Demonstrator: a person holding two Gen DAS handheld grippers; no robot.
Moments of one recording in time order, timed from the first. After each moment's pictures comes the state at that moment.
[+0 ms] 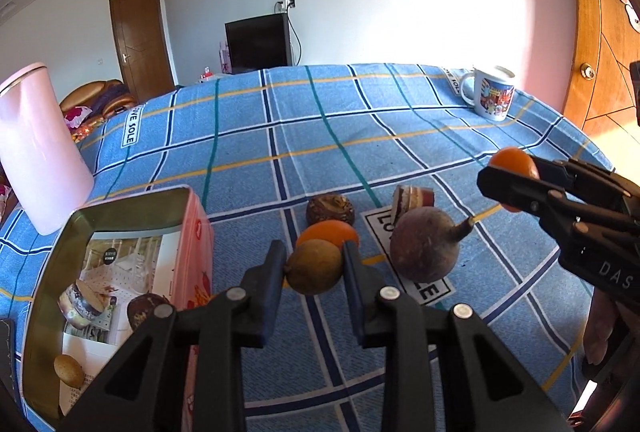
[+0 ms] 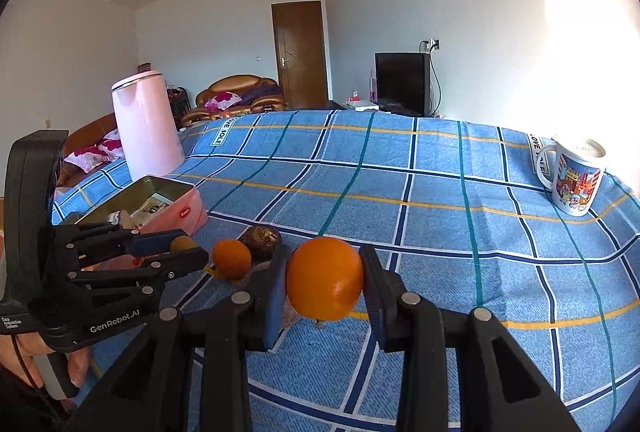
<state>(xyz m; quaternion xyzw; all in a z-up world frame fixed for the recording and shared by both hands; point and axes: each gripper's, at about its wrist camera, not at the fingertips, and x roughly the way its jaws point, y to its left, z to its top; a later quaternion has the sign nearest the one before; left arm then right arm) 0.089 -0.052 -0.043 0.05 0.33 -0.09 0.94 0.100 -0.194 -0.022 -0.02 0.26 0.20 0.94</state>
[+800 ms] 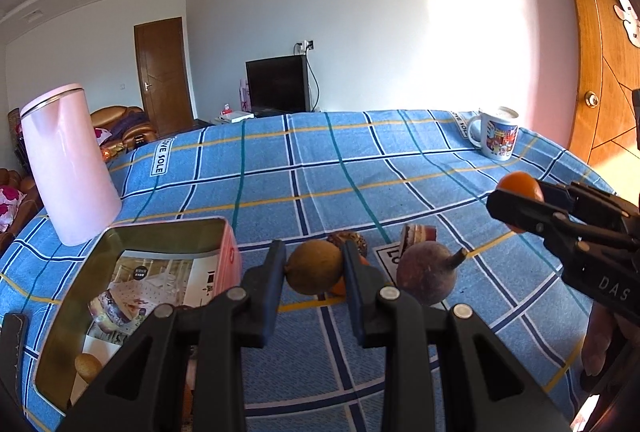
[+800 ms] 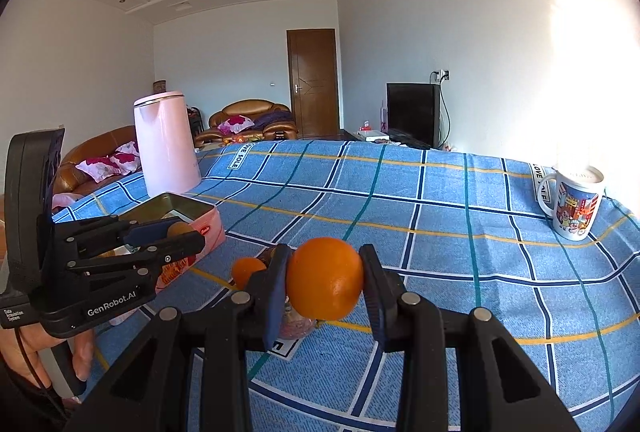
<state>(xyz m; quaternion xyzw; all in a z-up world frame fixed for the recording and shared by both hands) 0.065 -0.041 -0.028 0.03 0.25 -0.06 0.97 0.078 -0.196 -0.013 -0.03 0.21 0.22 0.95</state>
